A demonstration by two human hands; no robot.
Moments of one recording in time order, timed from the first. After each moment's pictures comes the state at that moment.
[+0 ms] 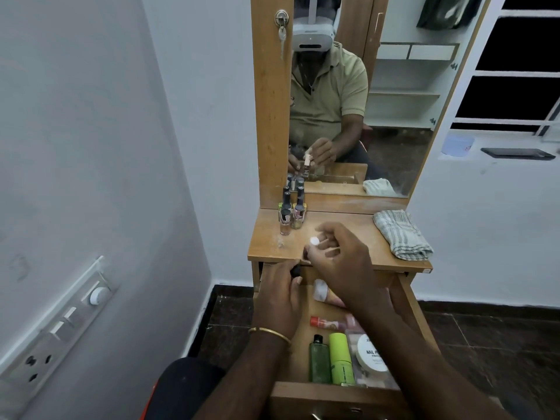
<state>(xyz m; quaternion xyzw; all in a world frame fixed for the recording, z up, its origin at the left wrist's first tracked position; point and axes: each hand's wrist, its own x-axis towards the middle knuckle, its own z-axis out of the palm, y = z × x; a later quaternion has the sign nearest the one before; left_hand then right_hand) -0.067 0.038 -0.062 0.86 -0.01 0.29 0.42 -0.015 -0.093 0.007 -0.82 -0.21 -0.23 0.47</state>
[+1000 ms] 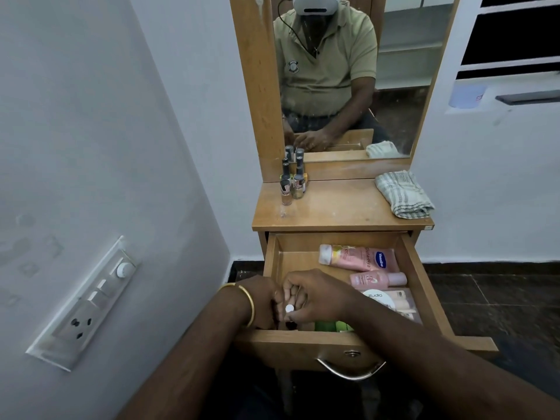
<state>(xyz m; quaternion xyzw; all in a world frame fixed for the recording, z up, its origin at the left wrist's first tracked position) -0.121 0.077 -0.006 0.95 -0.07 -0.26 0.13 -0.069 -0.093 -0.052 -0.82 -0.38 0.20 0.39</state>
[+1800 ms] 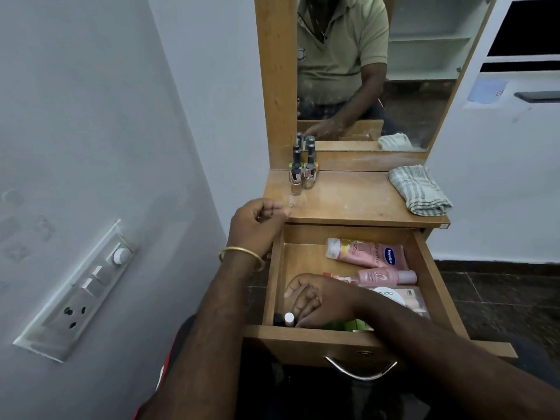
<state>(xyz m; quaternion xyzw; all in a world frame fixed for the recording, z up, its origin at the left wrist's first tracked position) -0.072 0.093 0.008 0.78 0.10 0.19 0.59 -0.064 -0.094 -0.058 -0.73 -0.29 0.44 0.44</state>
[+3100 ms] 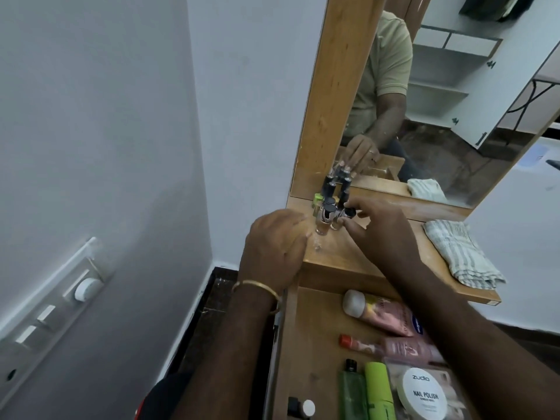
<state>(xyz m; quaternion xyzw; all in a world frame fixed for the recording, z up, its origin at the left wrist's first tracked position) -0.003 0.132 -0.026 0.85 -0.01 0.35 0.39 0.079 -0.054 0.020 -0.91 -0.24 -0.23 0.23</state>
